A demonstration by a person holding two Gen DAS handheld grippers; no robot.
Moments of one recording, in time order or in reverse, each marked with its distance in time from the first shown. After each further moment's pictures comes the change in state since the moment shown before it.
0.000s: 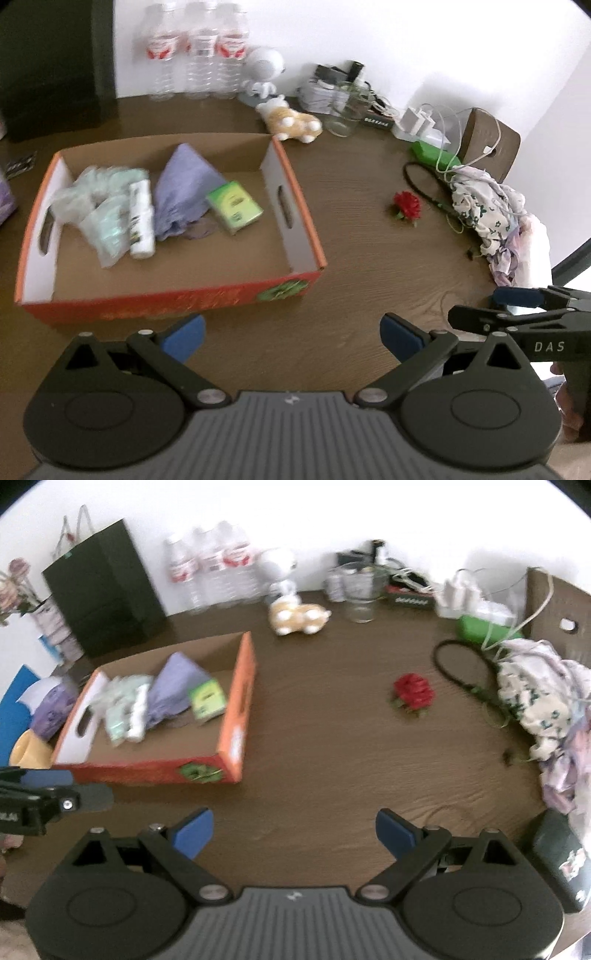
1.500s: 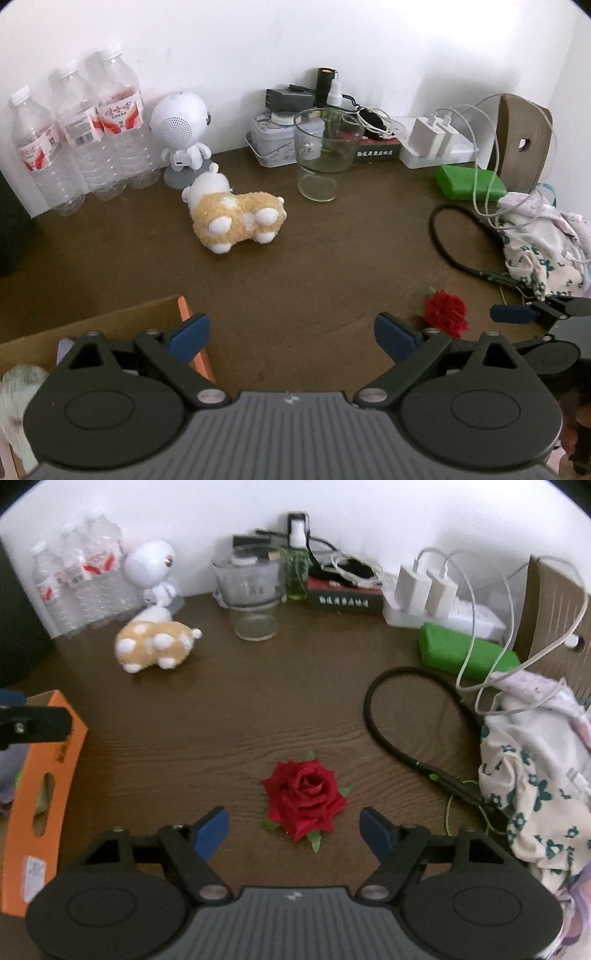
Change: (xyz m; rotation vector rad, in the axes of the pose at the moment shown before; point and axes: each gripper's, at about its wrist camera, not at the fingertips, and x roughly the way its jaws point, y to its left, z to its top) left arm 0.183 -0.082 0.171 0.205 -0.028 0.113; right arm 0.179 -0.136 0.127 0.016 0.038 -0.128
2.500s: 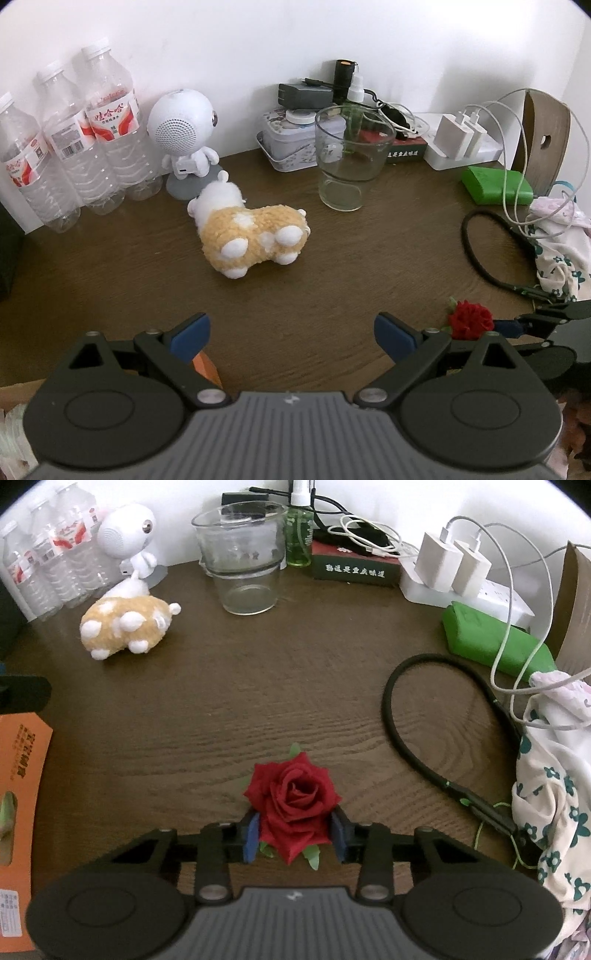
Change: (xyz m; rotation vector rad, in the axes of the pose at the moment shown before) left arm 0.039 0.016 0.026 0.022 0.023 0.025; right arm 0.050 0.004 0.026 -0.023 0.099 -0.004
